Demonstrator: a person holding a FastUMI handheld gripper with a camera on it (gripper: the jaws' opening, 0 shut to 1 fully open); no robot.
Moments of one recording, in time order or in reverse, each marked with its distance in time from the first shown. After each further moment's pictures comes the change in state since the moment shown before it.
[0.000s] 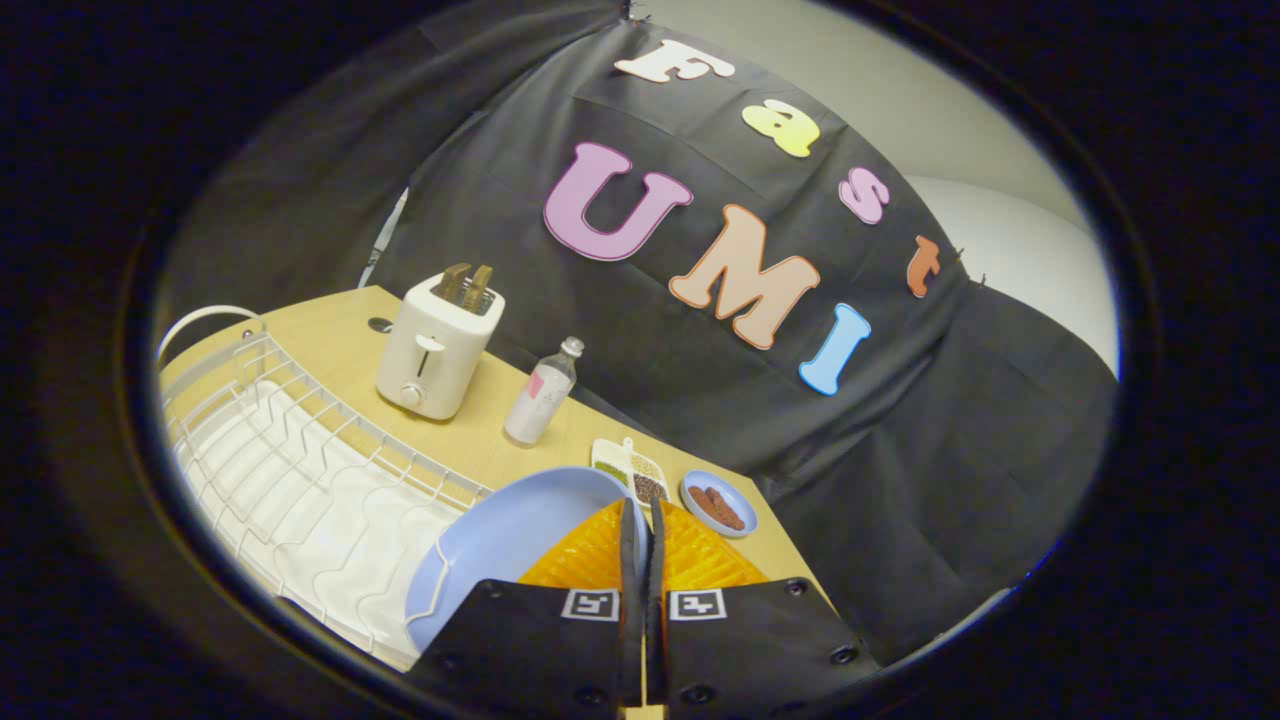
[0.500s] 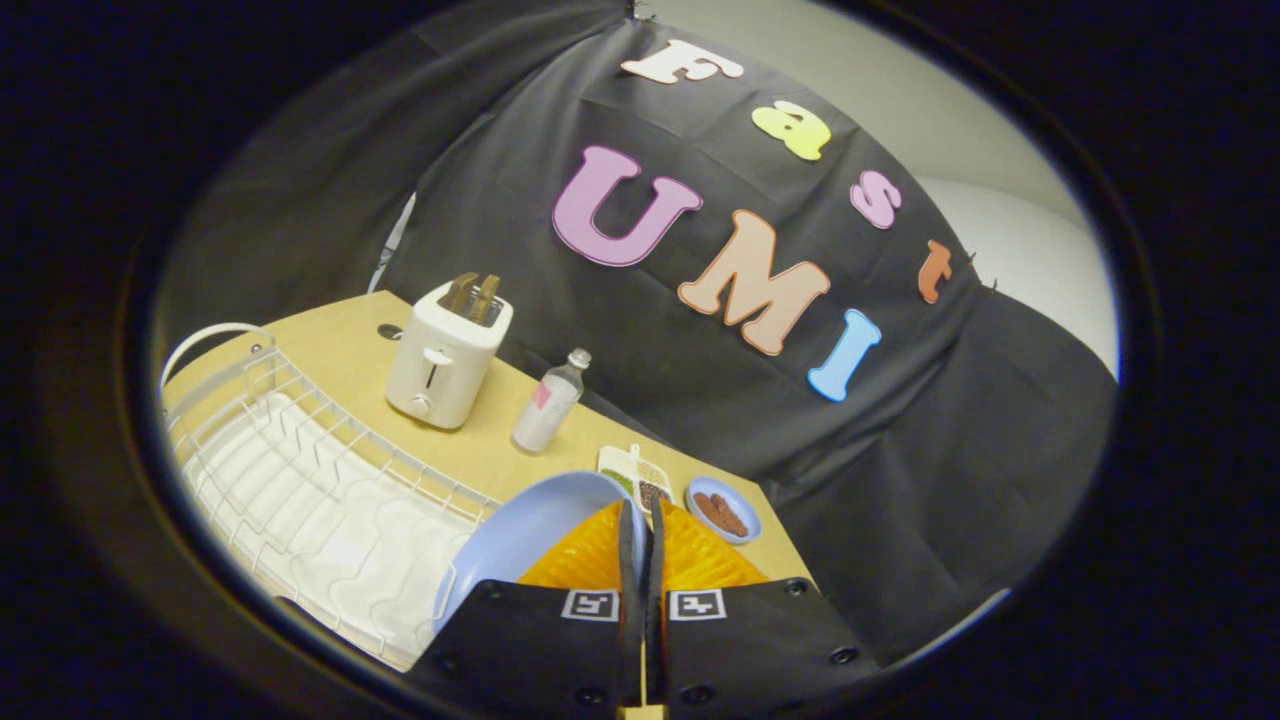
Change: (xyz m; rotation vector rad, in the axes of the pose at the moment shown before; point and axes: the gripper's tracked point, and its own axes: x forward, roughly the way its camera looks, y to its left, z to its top) arm -0.001 0.000 0.020 -0.002 0.004 0.041
